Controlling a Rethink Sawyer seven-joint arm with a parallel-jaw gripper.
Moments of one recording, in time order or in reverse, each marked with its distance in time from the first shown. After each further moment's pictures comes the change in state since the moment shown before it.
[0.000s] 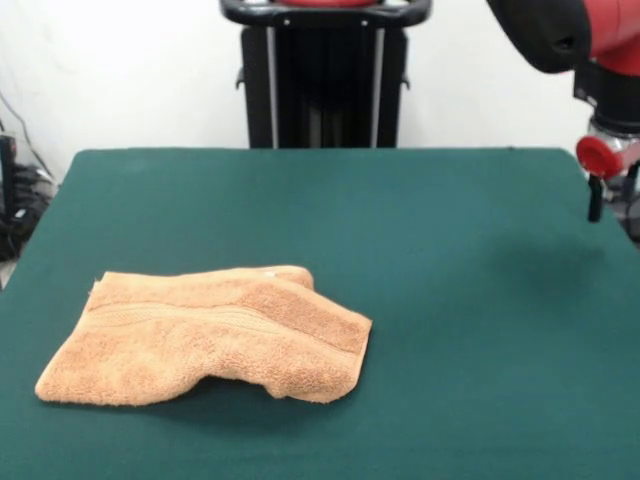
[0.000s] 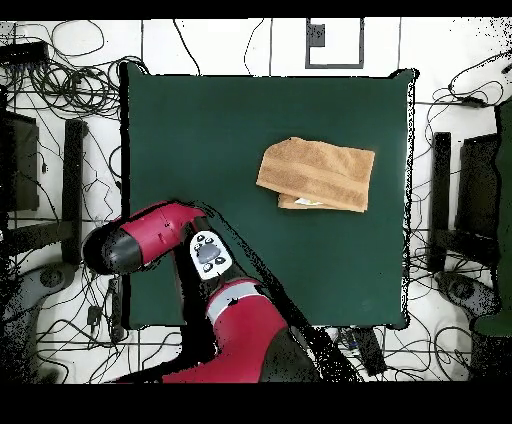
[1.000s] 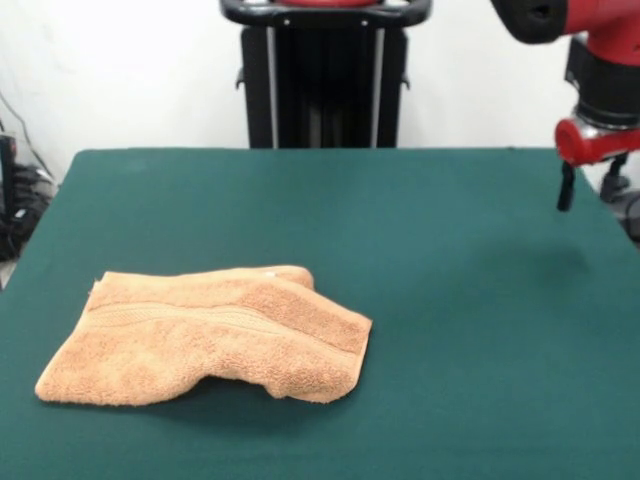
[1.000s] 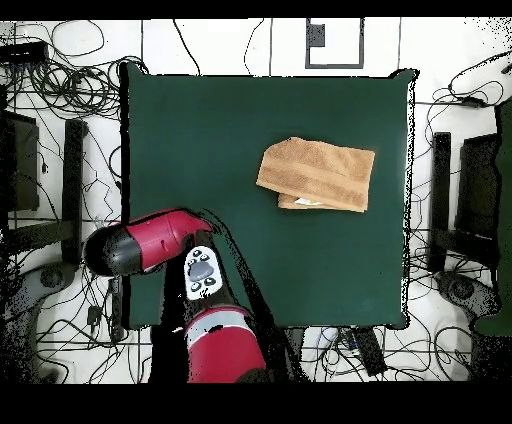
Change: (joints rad) arm 0.110 -0.031 -0.200 0.002 0.166 0.000 0.114
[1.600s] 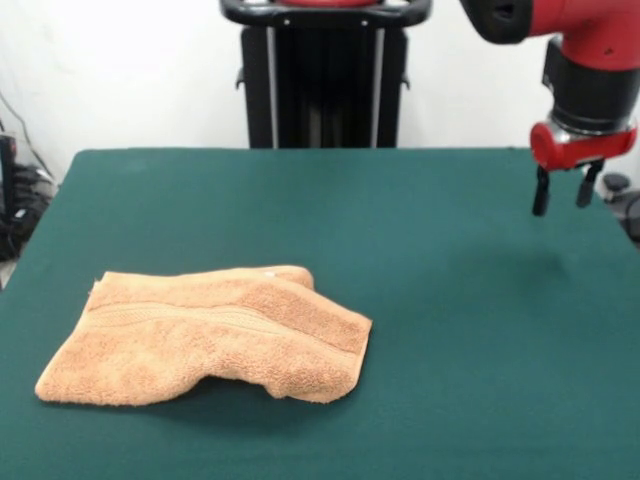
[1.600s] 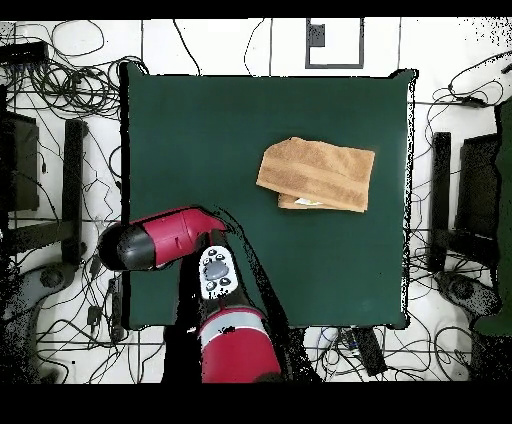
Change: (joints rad) arm -0.023 0.001 -0.026 0.000 0.001 0.000 0.000
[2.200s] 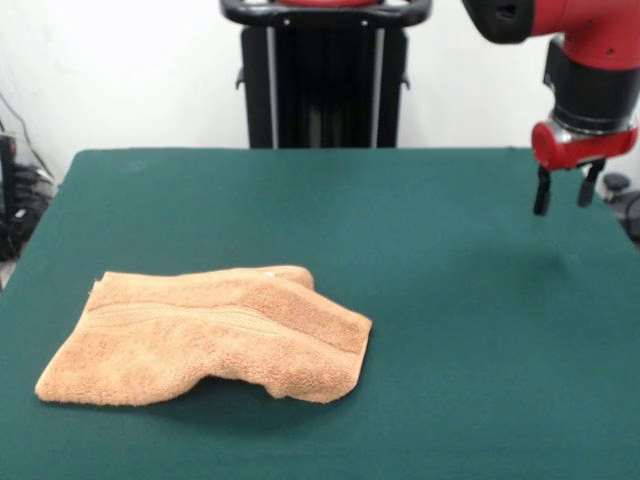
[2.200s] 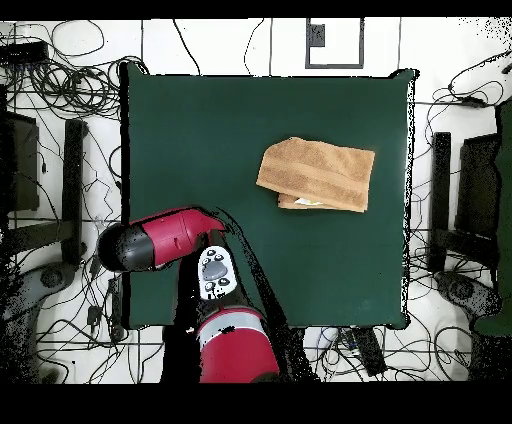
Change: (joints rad) arm 0.003 0.000 0.000 0.001 0.001 0.000 0.000
